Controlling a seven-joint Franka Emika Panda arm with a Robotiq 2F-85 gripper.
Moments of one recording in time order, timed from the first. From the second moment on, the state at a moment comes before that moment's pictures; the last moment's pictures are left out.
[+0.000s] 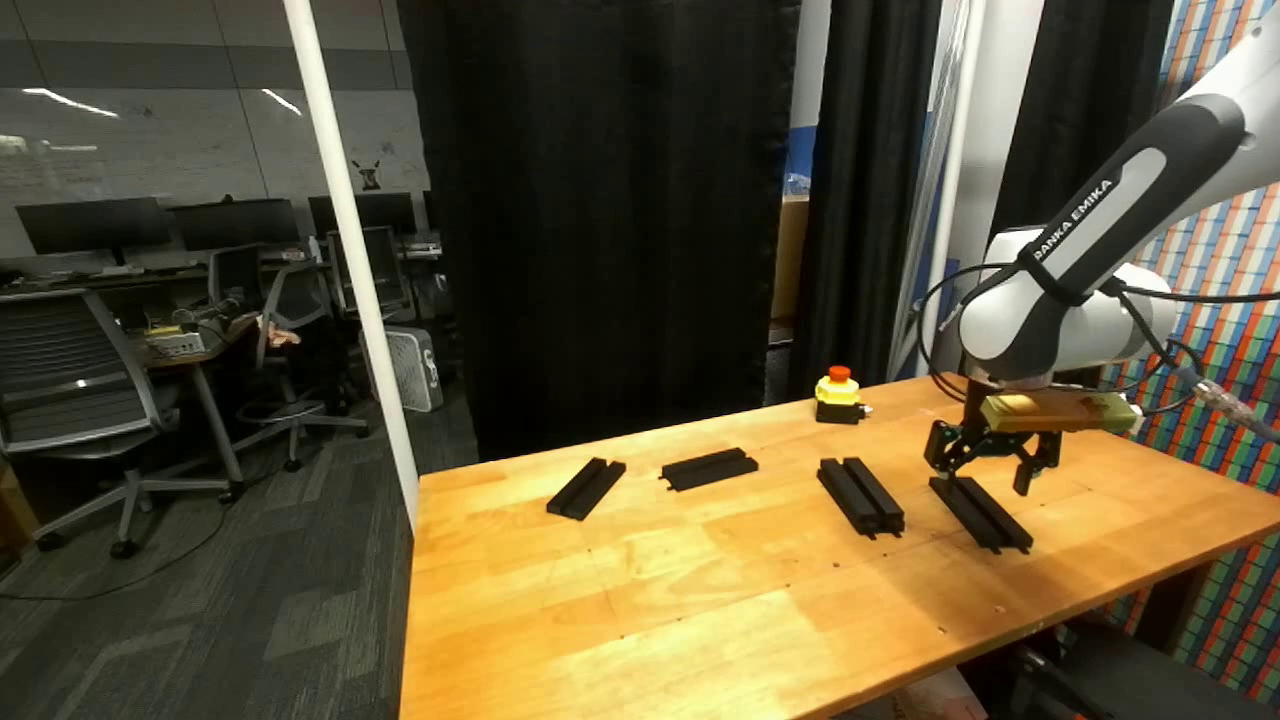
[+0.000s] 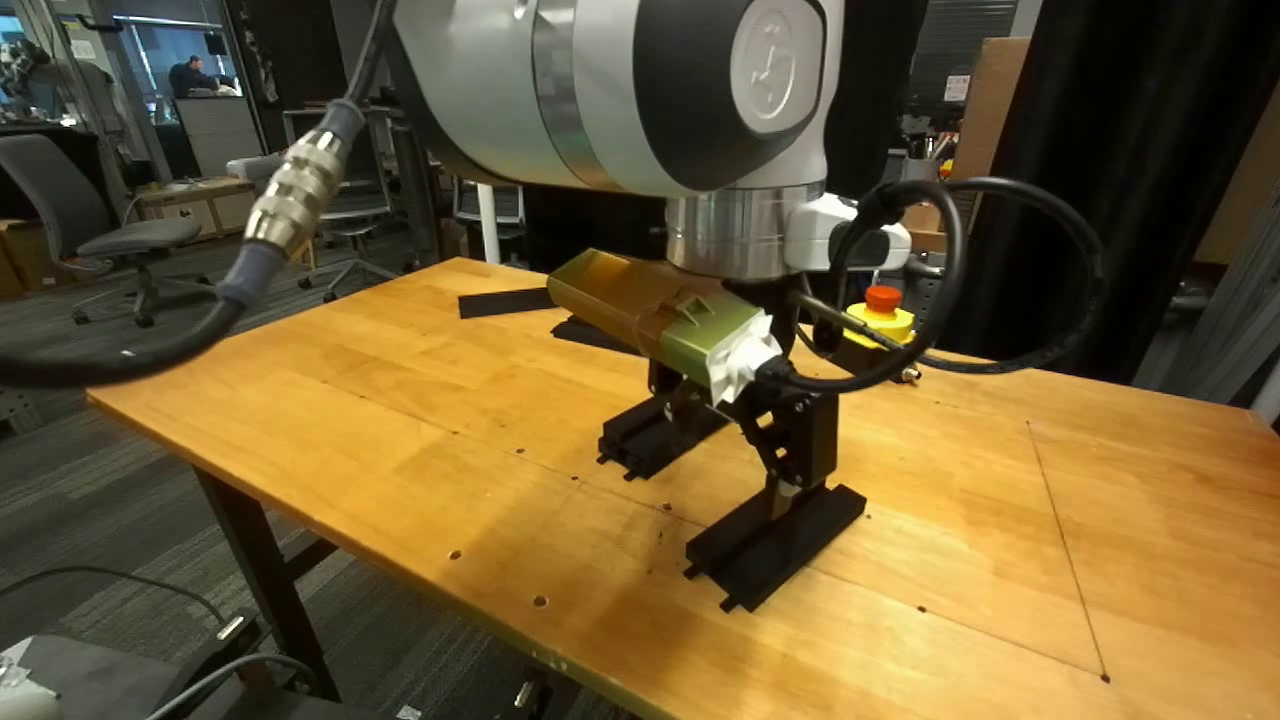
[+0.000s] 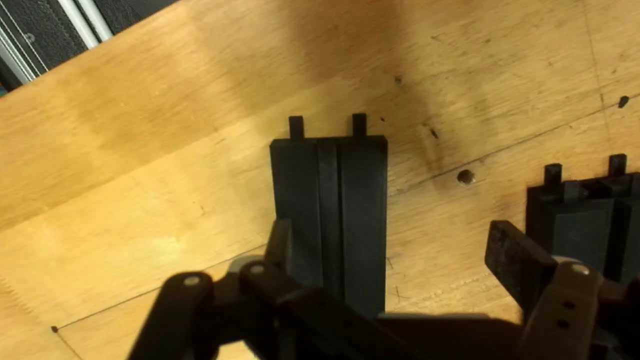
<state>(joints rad) -0.30 -0.14 -0.25 -2.73 -0.15 2.61 0.24</state>
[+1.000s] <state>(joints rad) -0.30 0.05 -0.27 -2.67 -0.05 2.64 0.13</state>
